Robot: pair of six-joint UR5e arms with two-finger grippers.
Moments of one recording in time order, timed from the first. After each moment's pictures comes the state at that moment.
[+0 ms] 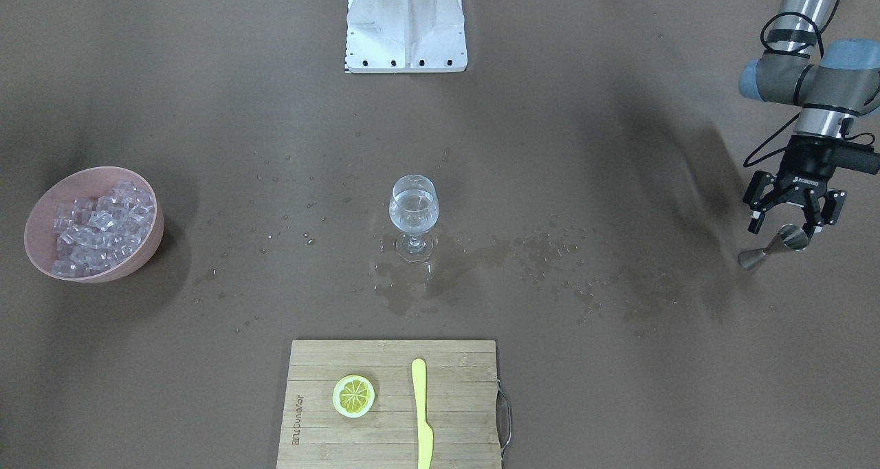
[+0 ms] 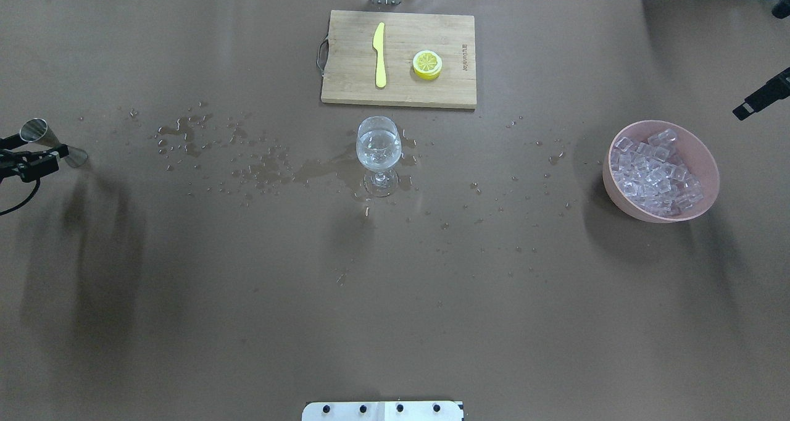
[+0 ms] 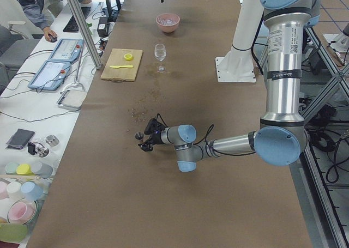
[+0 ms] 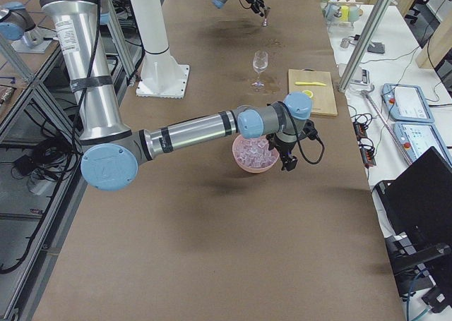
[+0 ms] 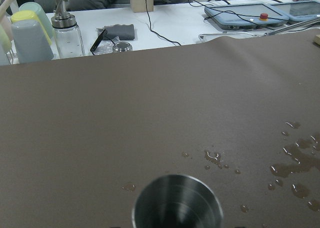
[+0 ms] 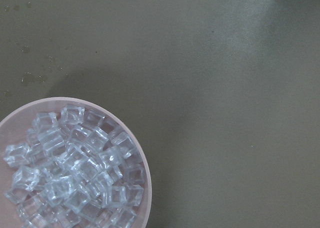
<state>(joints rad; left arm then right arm) -0.88 -1.52 -1.25 -3.25 -1.56 -0.81 1.33 -1.37 1.65 -1.60 2.39 -0.17</state>
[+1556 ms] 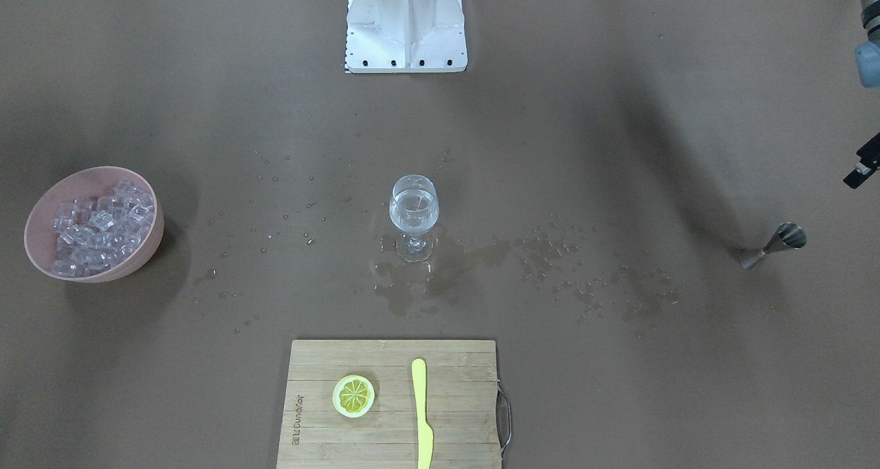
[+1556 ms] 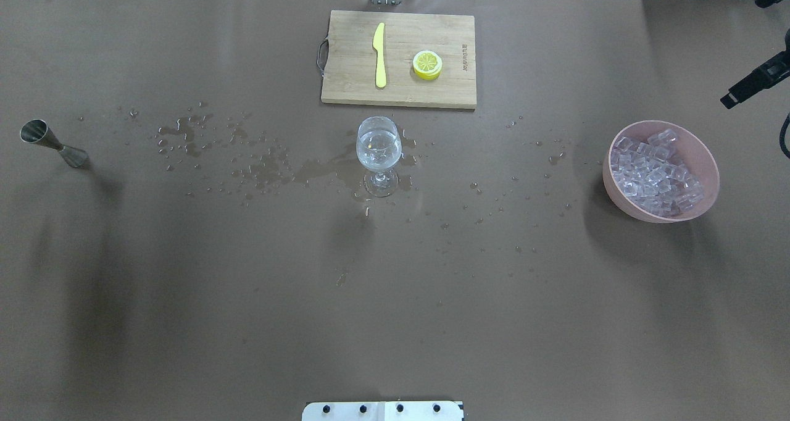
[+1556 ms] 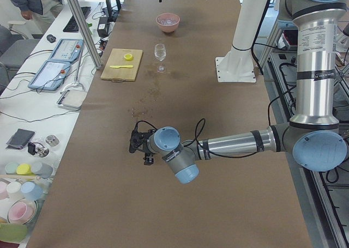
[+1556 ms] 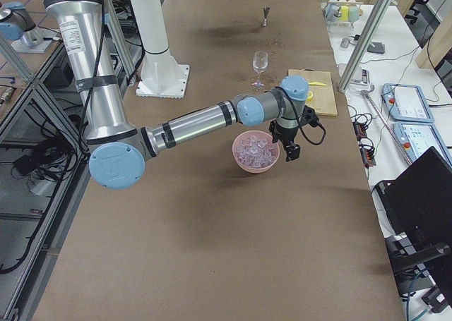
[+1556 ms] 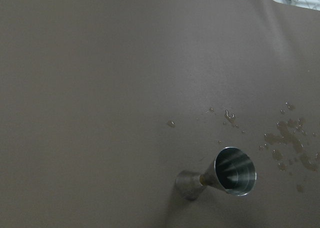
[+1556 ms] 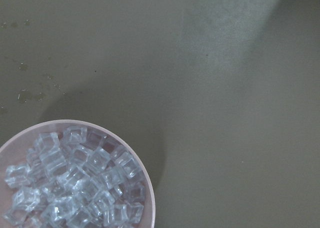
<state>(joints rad) -1.40 -1.50 -1.39 -2.70 -2.42 -0.79 1.28 -1.34 1.73 -1.60 2.25 -0.05</state>
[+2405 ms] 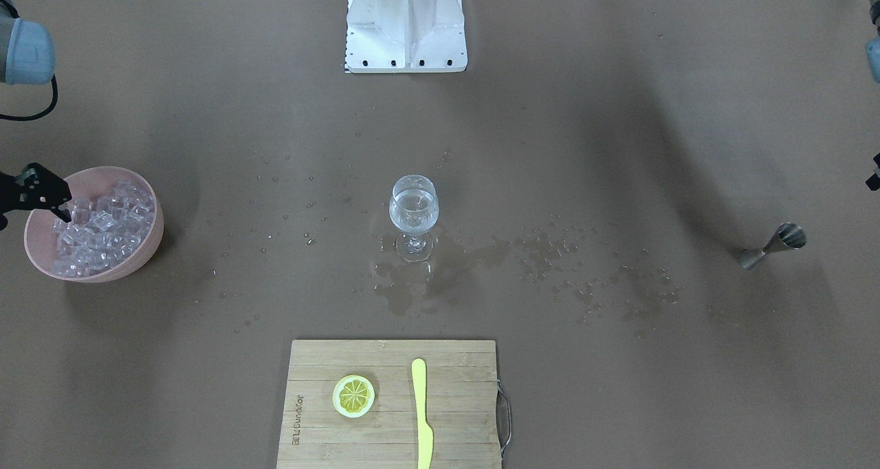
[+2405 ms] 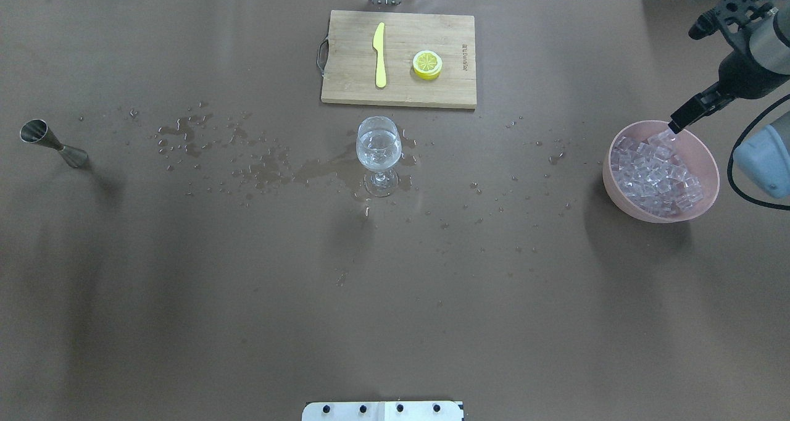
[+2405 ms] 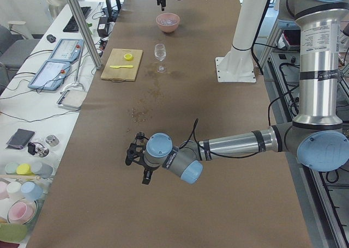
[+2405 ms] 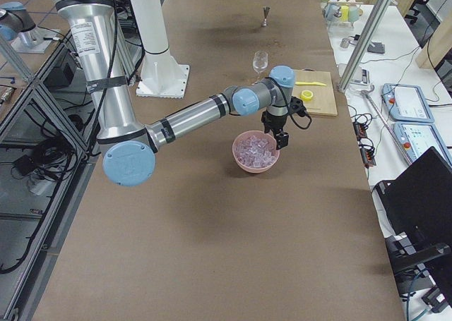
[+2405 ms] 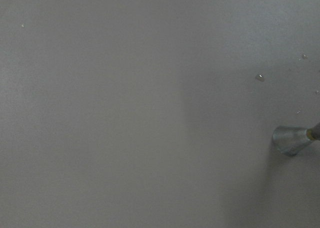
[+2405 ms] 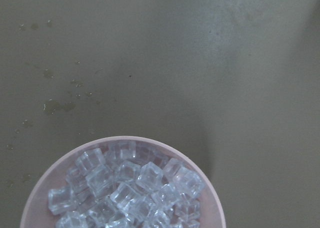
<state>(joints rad) -1.45 -1.49 -1.40 -2.33 -2.38 -0.35 1.12 -1.35 1.78 -1.60 2.20 0.13</state>
